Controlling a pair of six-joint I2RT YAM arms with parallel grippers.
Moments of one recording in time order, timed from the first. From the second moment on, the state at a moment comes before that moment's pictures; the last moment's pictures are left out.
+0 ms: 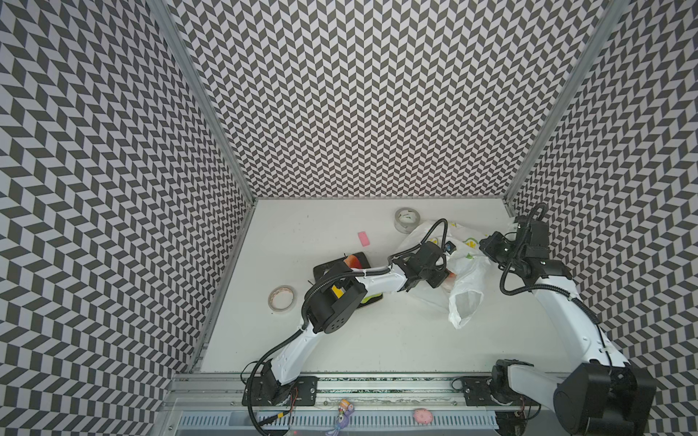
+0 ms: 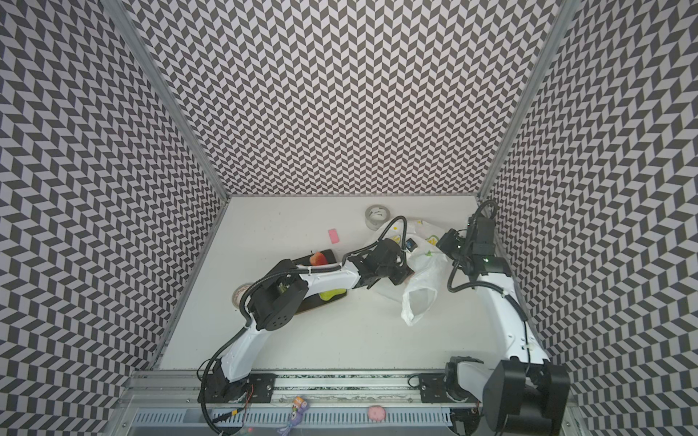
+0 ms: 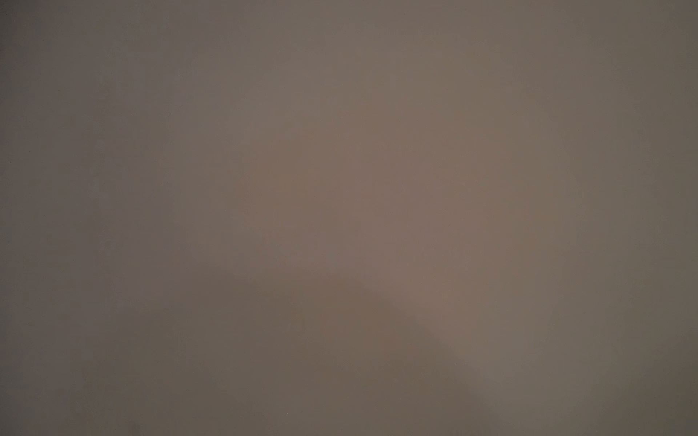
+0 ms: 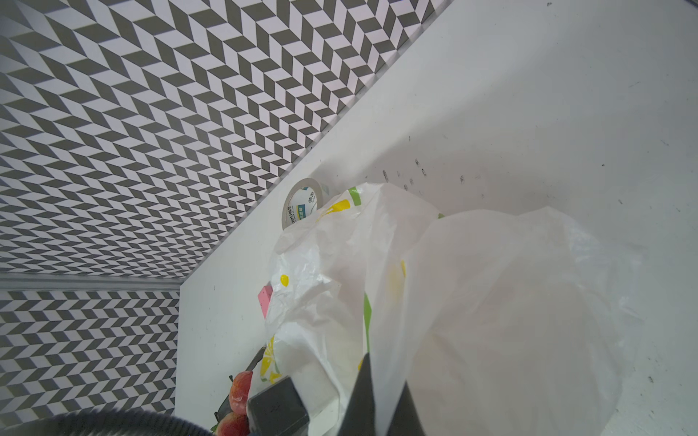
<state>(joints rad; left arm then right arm) -0.96 2.27 1.64 -0.02 0.04 0.02 -0.09 1.17 0.95 -0.44 -0.26 0.67</state>
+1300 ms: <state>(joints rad) -0.91 2.09 1.38 0.18 0.06 0.00 -0.09 1.17 0.91 -0.41 -0.22 0.70</state>
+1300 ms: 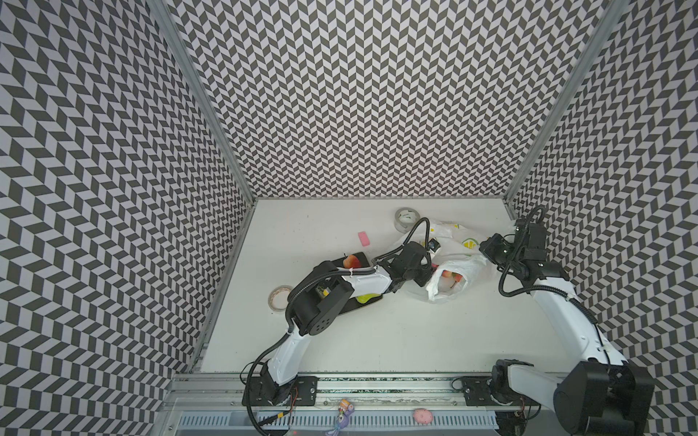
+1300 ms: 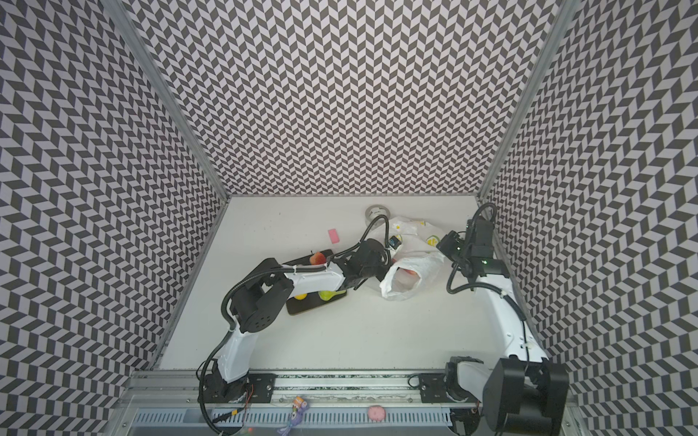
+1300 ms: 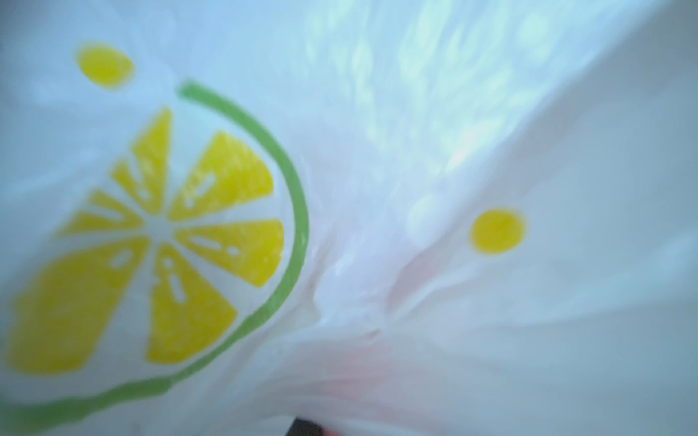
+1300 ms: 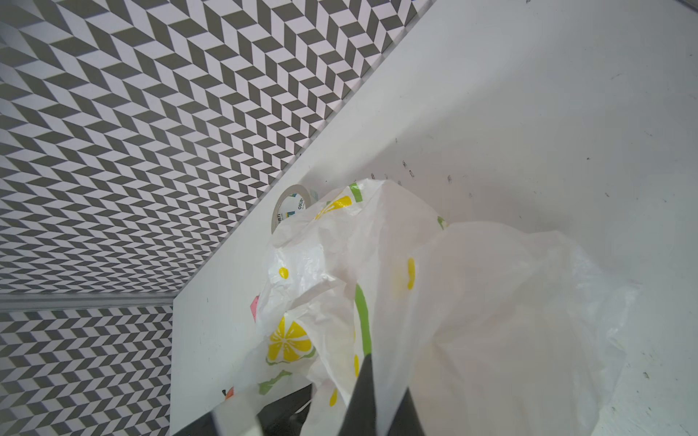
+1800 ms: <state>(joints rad) -0.88 1.90 1.14 0.36 0.18 0.10 -0.11 1.17 0.89 -0.37 -0.16 0.72</state>
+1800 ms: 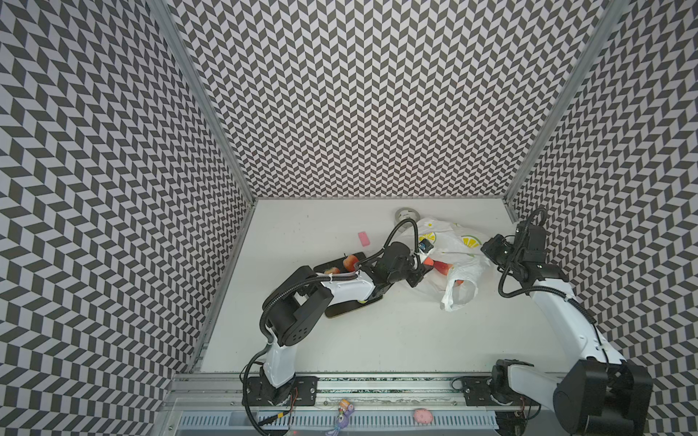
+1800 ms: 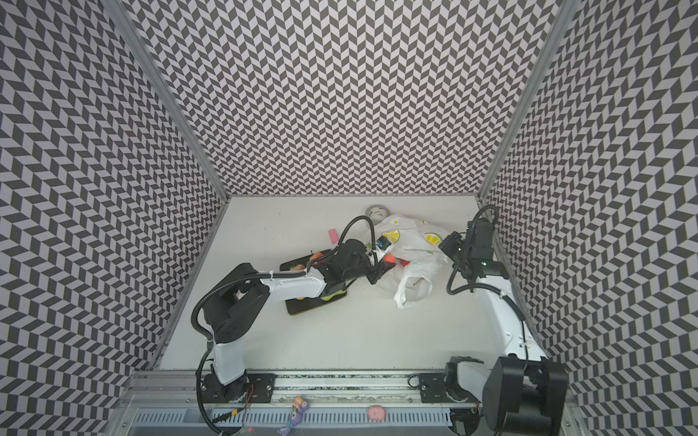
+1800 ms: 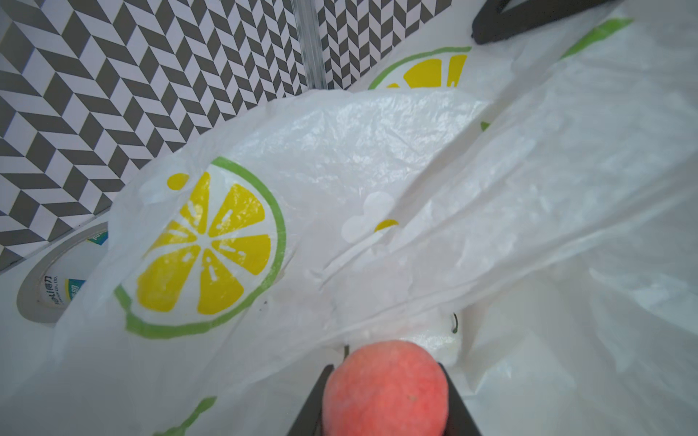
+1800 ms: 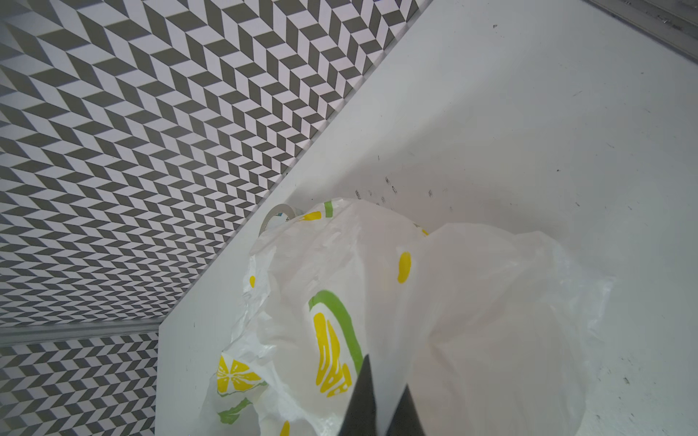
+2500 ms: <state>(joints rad) -0.73 1.24 0.68 0.14 0.17 0.11 -0.12 1.17 0.89 -0.35 -0.18 0.73</state>
